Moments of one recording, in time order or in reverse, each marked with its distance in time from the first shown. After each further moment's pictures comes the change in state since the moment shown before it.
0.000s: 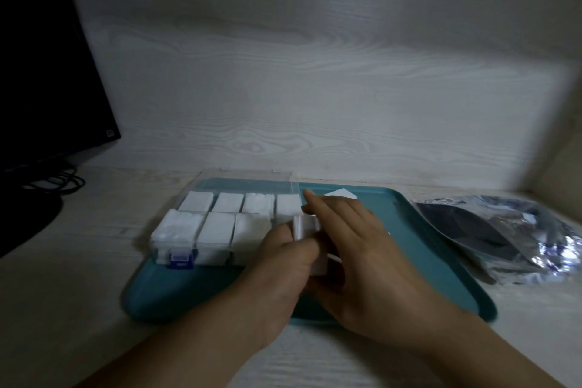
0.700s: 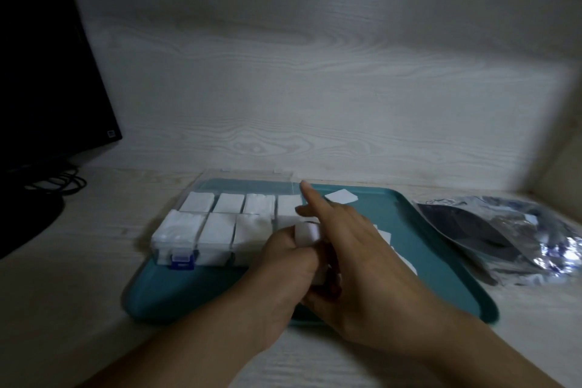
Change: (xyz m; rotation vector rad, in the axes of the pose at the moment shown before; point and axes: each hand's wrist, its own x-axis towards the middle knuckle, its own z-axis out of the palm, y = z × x) left_hand 0.001 0.004 0.002 0.110 -0.002 -0.097; right_hand -0.002 -0.004 0.000 0.134 -0.020 -0.039
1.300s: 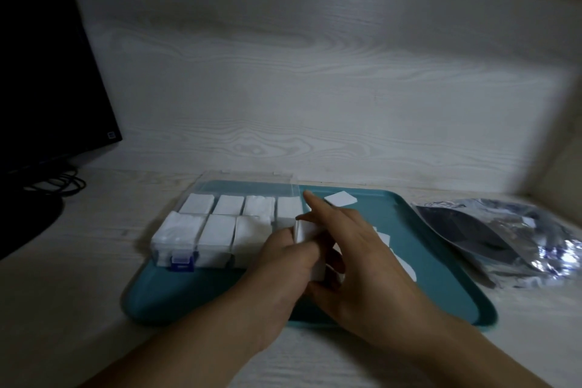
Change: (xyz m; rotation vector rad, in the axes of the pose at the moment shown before) left_hand 0.000 -0.002 -0.006 -0.056 -0.063 0.106; right_hand -0.002 0.004 0.008 0.097 0.092 0.062
